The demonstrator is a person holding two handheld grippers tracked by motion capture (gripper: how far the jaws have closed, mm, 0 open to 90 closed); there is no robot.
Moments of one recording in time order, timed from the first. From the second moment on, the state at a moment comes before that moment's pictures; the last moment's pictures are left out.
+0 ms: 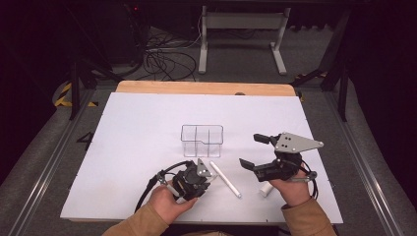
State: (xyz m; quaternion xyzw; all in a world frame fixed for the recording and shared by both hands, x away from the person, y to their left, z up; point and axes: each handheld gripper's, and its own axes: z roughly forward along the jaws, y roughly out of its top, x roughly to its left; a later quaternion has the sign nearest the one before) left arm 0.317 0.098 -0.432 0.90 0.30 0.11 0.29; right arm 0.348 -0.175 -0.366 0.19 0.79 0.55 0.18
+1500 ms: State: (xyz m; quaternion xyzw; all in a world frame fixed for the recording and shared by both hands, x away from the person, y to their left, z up) left arm 0.328 0.142 -0.357 0.82 0.29 0.18 0.46; right arm 0.349 -0.172 -0.368 0.19 0.79 0.55 0.17
